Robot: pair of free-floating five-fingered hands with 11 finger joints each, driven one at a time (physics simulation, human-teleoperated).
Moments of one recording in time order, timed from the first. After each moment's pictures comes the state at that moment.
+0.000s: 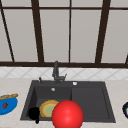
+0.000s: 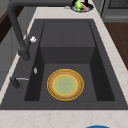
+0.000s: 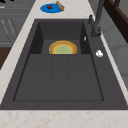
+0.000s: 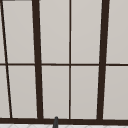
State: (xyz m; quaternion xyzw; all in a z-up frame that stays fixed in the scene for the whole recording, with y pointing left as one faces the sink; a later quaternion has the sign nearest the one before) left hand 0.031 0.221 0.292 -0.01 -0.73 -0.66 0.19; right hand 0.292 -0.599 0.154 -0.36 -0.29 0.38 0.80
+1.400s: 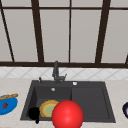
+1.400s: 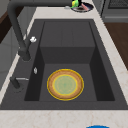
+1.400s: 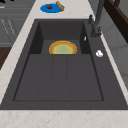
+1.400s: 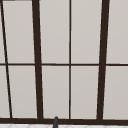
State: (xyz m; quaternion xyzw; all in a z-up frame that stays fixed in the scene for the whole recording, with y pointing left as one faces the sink) left hand 0.031 0.221 0.292 -0.01 -0.73 -0.66 0.19; right hand 0.325 -0.633 0.130 -0.51 -0.30 0.33 0.74
